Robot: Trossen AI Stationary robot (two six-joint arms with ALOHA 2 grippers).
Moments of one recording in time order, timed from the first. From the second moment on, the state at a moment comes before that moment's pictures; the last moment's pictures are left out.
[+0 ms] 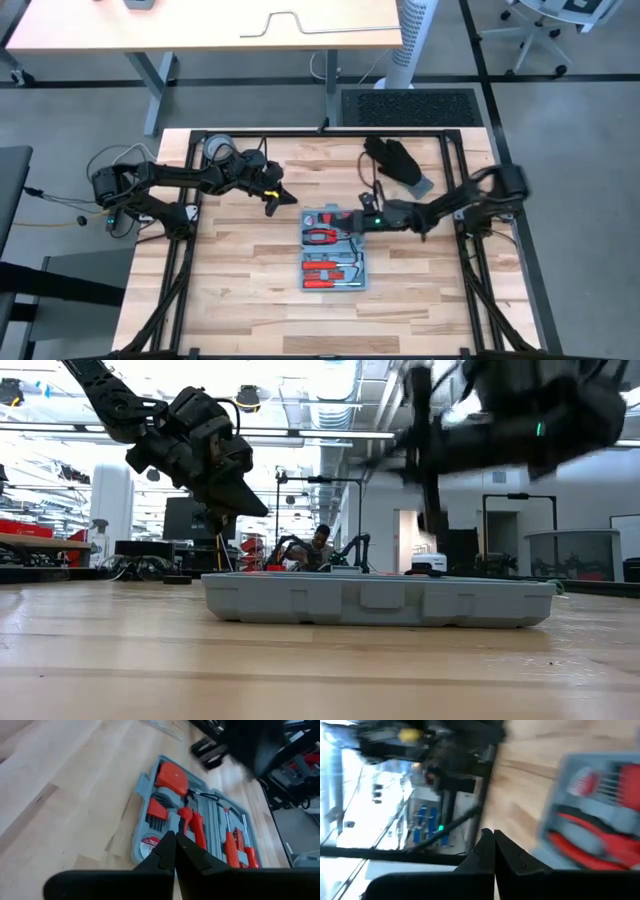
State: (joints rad) left arm 0.45 1.37 0.54 0.28 0.52 -0.30; right arm 0.07 1.66 0.51 1.03 0.10 1.34
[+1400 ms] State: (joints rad) left arm 0.45 1.37 0.54 0.23 0.52 -0.27; right arm 0.06 1.83 0.60 1.48 0.18 1.25
